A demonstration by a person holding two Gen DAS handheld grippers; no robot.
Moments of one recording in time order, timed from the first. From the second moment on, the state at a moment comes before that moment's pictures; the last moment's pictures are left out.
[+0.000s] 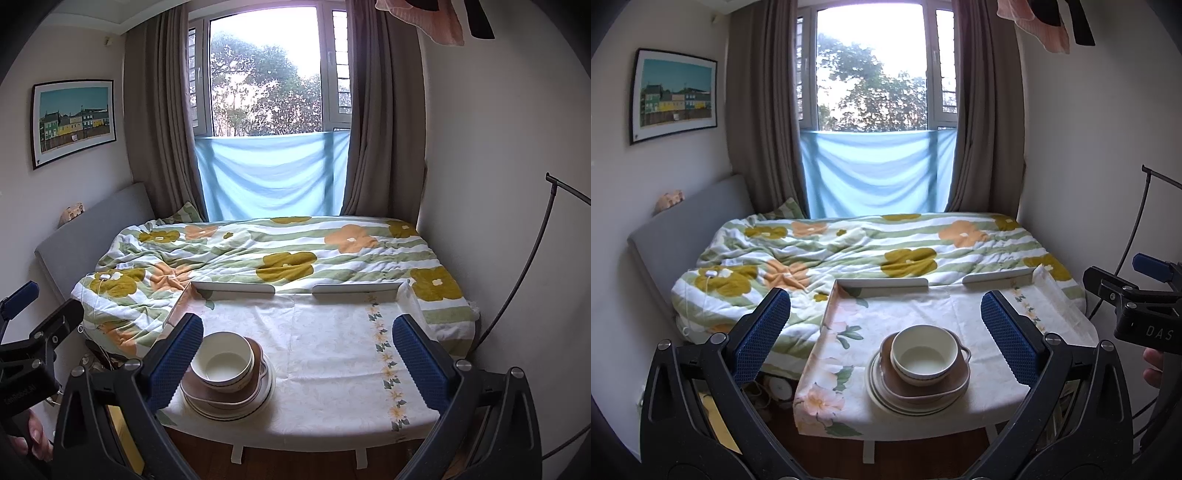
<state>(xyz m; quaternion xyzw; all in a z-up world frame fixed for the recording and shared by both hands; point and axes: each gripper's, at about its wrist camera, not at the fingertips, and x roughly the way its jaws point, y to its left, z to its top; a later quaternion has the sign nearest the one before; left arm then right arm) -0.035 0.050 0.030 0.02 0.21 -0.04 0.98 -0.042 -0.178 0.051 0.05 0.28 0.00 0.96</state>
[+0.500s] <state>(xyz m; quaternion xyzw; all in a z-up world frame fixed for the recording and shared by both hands) -0.035 0.050 0.030 0.02 0.21 -0.04 0.98 -0.043 -0.179 0.051 0.05 0.28 -0.01 0.96</state>
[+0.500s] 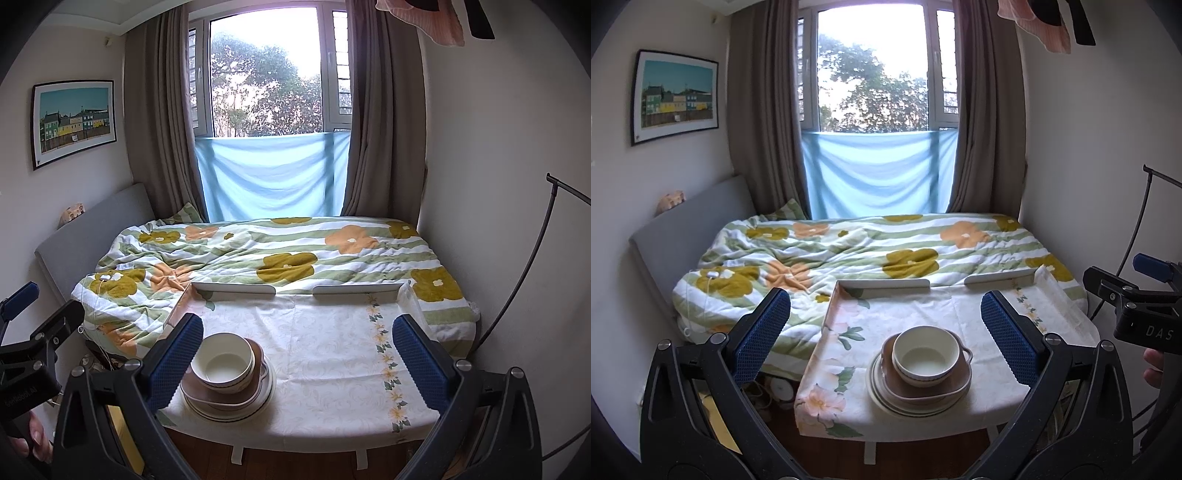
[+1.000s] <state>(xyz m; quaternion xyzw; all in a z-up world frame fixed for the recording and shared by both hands) -0.034 0.048 0.038 0.03 0.19 -0.02 0.98 -0.042 -0.180 0.051 0.05 0.28 -0.01 0.96</state>
